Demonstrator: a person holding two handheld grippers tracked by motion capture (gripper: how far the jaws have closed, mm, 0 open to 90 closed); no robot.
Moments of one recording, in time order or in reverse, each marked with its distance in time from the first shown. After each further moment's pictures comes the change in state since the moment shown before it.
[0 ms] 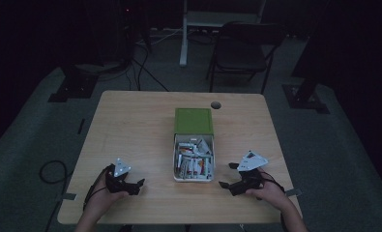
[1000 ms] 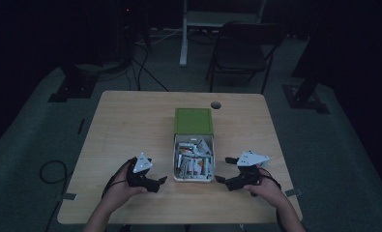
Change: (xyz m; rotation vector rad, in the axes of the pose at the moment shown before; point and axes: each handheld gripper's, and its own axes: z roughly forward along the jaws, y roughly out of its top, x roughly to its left) left arm -0.039 0.047 0.016 -0.116 -0.182 0.132; right arm 0.004 0.022 -0.002 -0.109 0.029 0.028
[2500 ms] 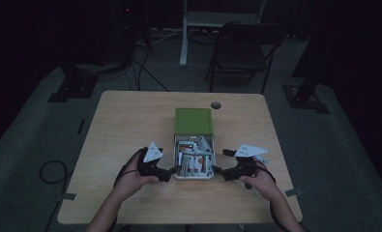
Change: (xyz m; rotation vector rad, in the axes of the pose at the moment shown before) left arm -0.001 0.038 0.020 -0.080 -0.026 0.012; right arm -0.015 0.014 0.013 -0.073 -0.013 0.053
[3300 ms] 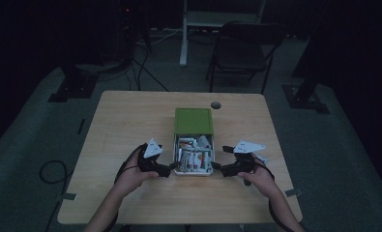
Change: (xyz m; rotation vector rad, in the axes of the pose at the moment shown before) left arm 0.011 0.004 0.006 0.004 0.023 -0.020; right arm -0.007 0.007 0.006 0.014 -0.034 0.002
